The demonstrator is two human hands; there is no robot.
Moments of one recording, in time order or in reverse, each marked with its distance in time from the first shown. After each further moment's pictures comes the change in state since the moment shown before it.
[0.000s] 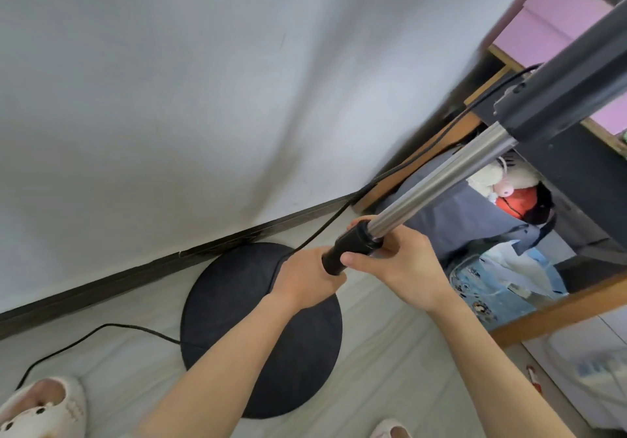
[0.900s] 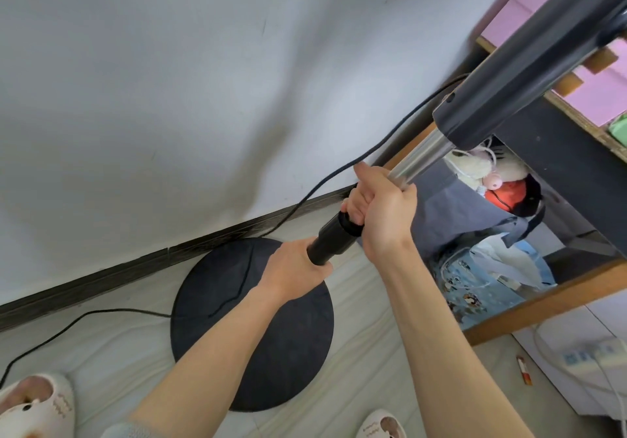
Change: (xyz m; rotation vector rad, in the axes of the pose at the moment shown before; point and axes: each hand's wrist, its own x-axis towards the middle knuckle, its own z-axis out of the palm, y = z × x) left_hand 0.002 -0.002 0.002 -0.047 0.044 -0.041; right_hand 0.039 -0.055 0.016 0.875 0.330 0.087
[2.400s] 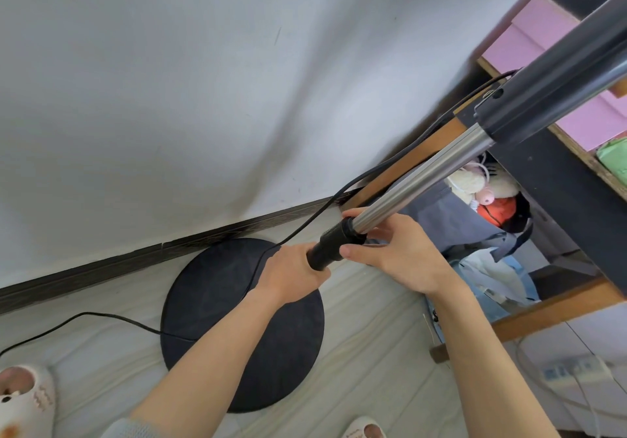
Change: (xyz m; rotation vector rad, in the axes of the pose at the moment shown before) left_hand 0.005 -0.005 0.008 0.039 -0.009 0.006; right_hand -0.004 -0.011 -0.069 -0.985 -0.486 -0.002
